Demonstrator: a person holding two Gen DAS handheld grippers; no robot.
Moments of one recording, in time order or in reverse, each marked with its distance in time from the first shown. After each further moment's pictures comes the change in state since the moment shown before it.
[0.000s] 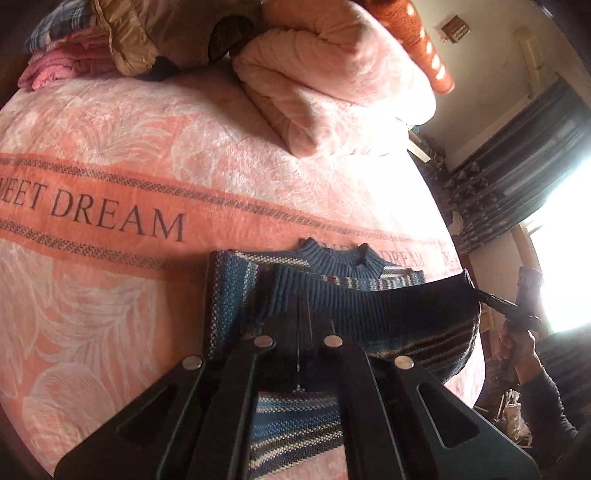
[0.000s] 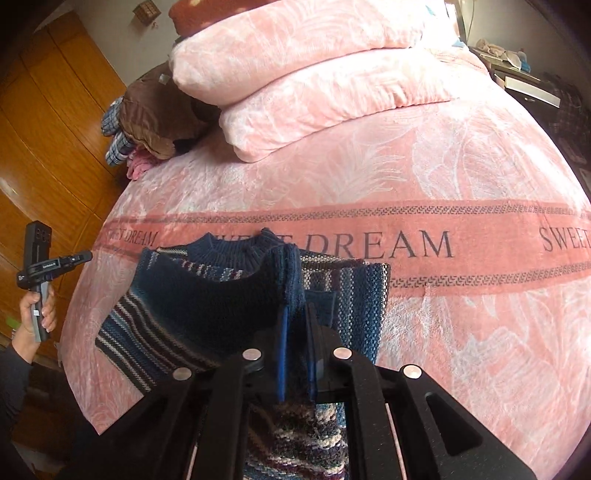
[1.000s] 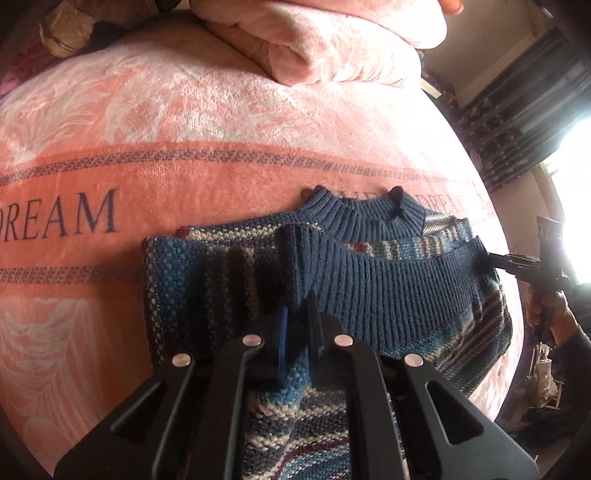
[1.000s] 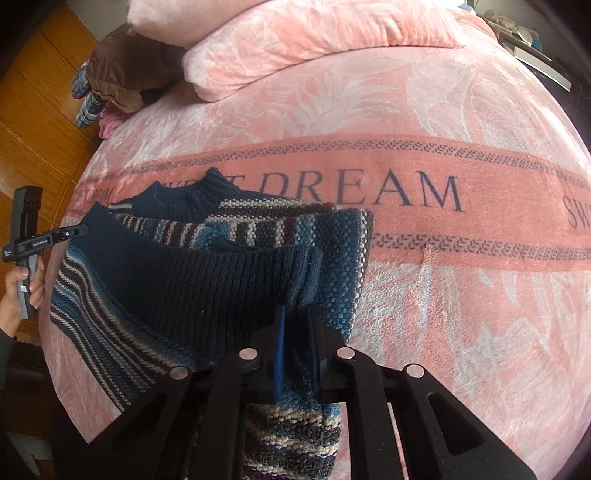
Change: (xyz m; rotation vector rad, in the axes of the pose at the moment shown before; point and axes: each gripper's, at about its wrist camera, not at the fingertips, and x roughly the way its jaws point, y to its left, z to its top) left arm 0.108 -0.020 -0.004 0.150 0.161 0.072; right arm 0.066 -0.035 -0.016 -0.025 0.159 -0.048
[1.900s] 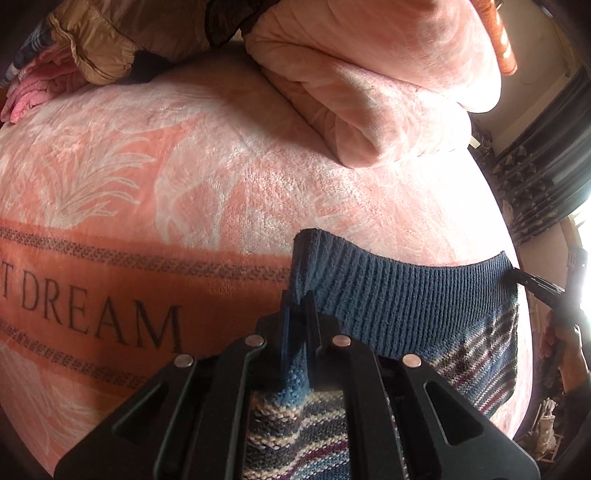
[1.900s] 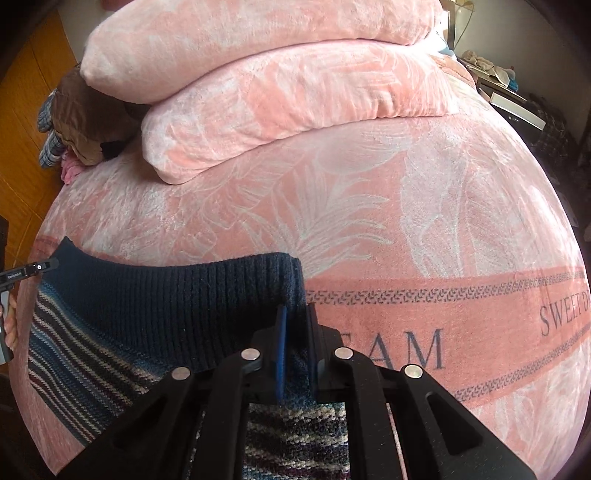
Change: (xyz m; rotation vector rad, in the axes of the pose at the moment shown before) left arm 0.000 0.050 0.098 -0.130 -0.086 0.123; right arm 0.024 0.012 0.123 0.030 -0.135 -0.179
